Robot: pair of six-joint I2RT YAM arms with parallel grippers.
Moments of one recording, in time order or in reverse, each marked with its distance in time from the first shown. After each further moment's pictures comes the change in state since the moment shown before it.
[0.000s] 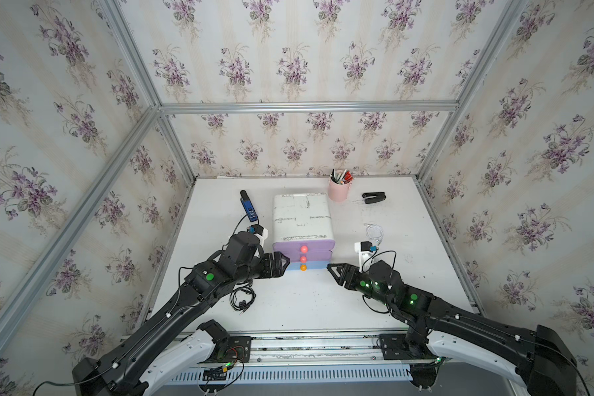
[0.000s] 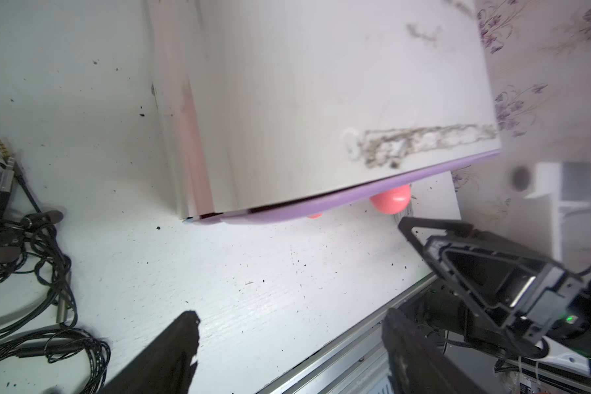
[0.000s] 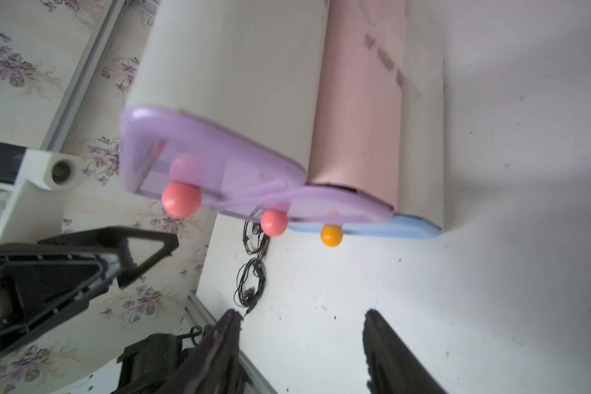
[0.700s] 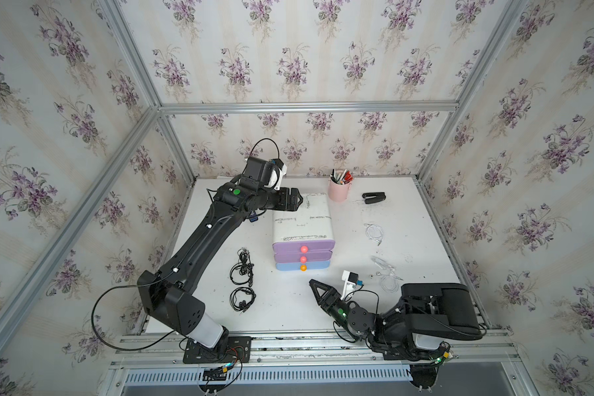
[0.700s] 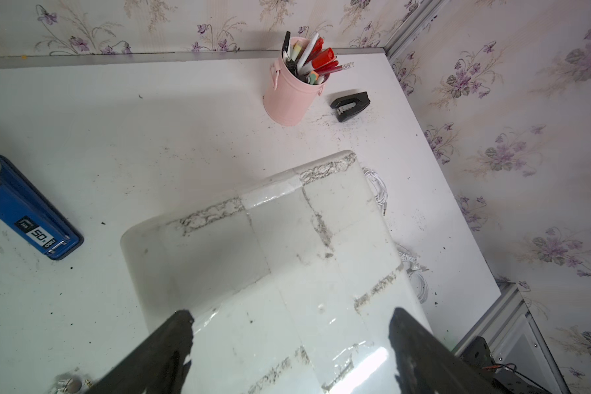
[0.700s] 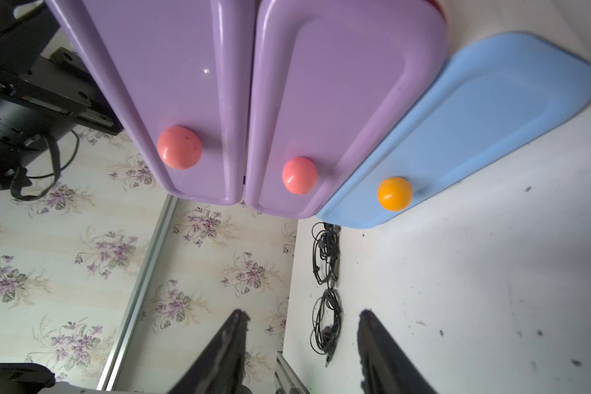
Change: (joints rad) left arm 0.214 0.724 0.801 -0.111 0.103 0.376; right arm 0.423 0.893 -0.111 1.334 0.636 0.310
